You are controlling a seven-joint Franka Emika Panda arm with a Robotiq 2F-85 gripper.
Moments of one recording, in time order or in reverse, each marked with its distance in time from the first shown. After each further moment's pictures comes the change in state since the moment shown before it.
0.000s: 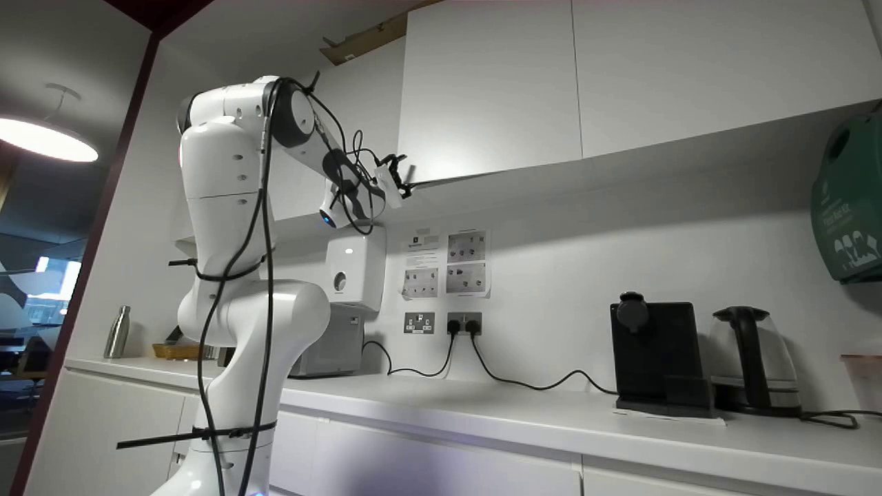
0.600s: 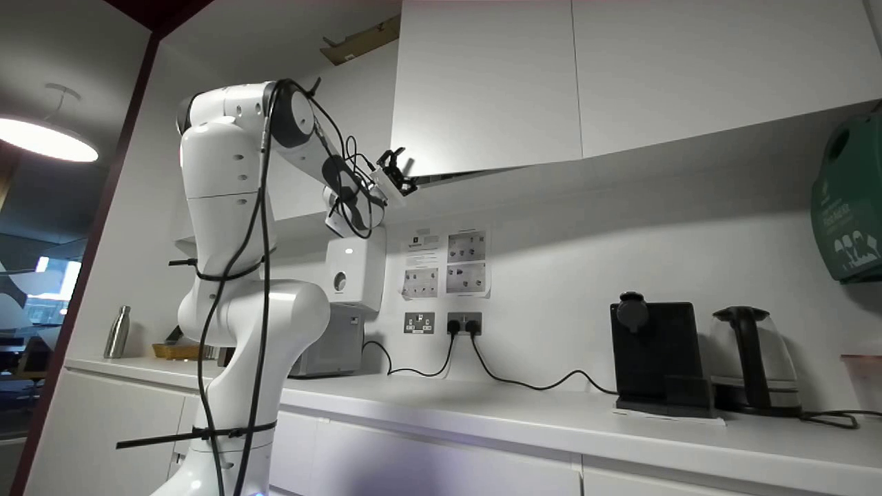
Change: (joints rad) arm -0.006 0.005 0.019 -0.079 -0.044 -0.315 -0.004
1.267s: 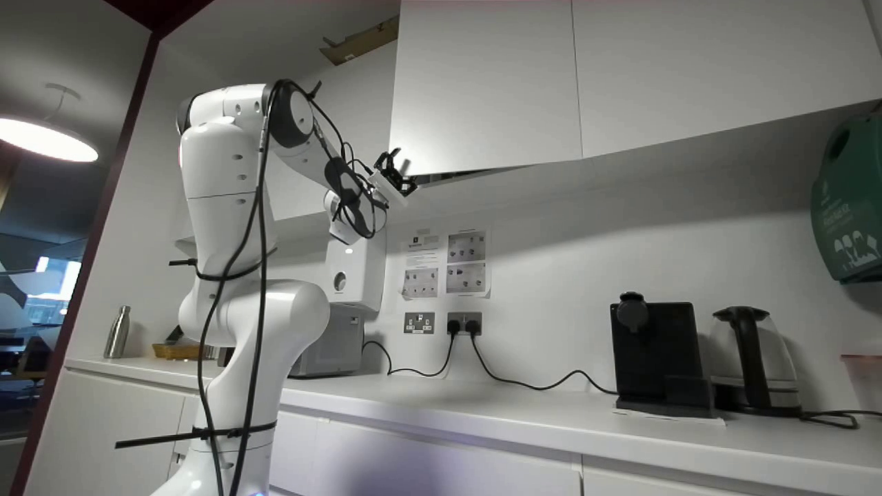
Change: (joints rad) arm -0.017 0.002 0.006 -0.049 -0.086 -0.089 -0.001
